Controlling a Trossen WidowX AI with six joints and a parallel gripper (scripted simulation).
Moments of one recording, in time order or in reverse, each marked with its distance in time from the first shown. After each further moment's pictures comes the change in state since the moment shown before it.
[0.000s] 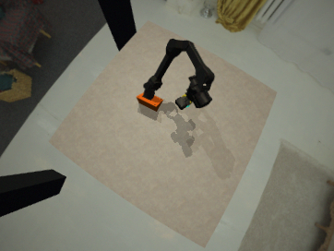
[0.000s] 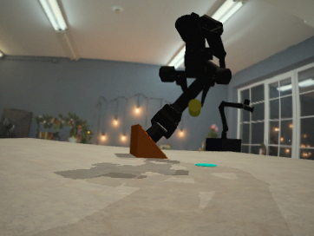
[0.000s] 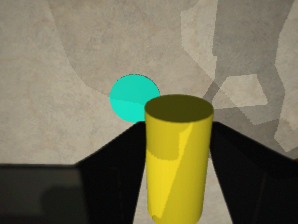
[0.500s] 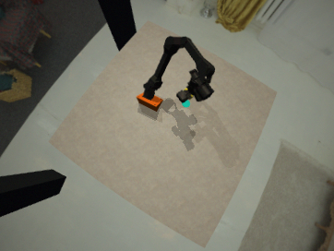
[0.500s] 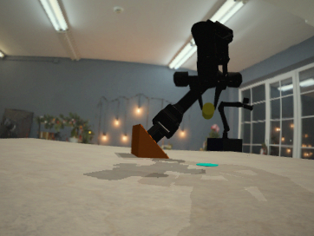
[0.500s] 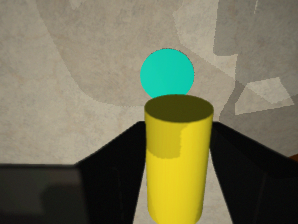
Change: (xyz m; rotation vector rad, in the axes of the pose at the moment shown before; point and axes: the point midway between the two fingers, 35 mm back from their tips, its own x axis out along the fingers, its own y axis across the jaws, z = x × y) arm 0.002 0.033 -0.027 0.033 0.010 0.024
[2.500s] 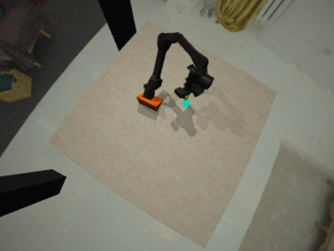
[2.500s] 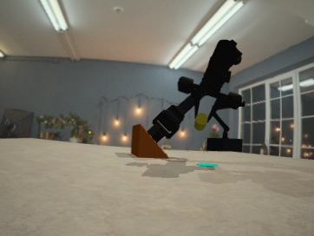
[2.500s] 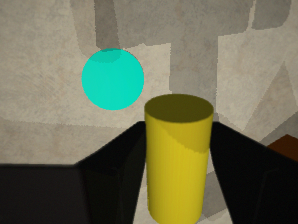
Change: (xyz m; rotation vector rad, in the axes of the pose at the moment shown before) arm 0.027 -0.008 -0.025 -0.063 -0.135 -0.289
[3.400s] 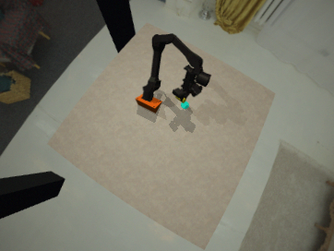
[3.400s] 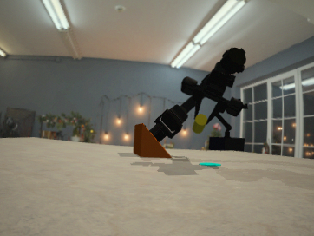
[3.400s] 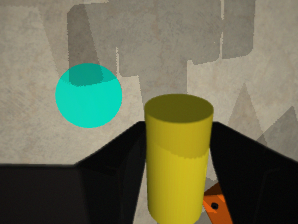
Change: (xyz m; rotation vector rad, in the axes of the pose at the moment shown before) arm 0.008 -0.004 -0.005 -0.021 -0.121 -0.117
